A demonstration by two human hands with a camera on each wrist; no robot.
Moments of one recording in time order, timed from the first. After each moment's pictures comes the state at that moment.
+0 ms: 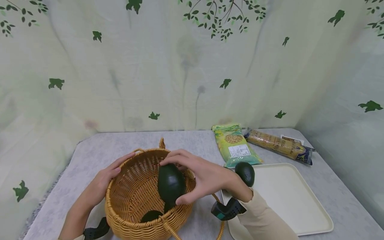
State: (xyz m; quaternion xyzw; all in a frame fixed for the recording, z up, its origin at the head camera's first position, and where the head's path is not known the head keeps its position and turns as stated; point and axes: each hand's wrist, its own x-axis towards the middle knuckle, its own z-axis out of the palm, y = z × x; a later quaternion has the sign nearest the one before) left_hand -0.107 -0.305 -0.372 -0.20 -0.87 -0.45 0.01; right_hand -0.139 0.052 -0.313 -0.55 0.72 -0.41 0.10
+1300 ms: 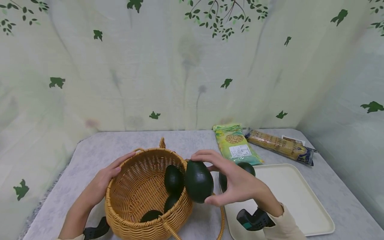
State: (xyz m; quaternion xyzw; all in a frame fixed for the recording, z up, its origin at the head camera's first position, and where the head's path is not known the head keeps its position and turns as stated) left_hand -0.108 -0.307 -0.373 -0.20 -0.87 -0.45 0.01; right_hand -0.117 0.114 -0.320 -0.49 0.72 -0.48 0.05
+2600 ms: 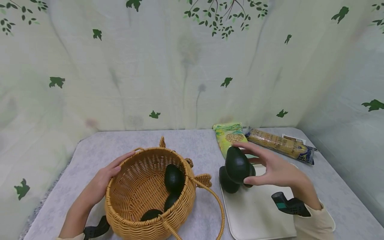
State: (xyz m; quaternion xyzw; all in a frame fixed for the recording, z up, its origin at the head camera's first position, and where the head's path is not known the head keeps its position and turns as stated) left_hand -0.109 -0.306 -0.372 -0.22 -0.86 -0.46 0.02; right_hand -0.135 0.217 -0.321 -0.37 0.83 -0.42 0.05
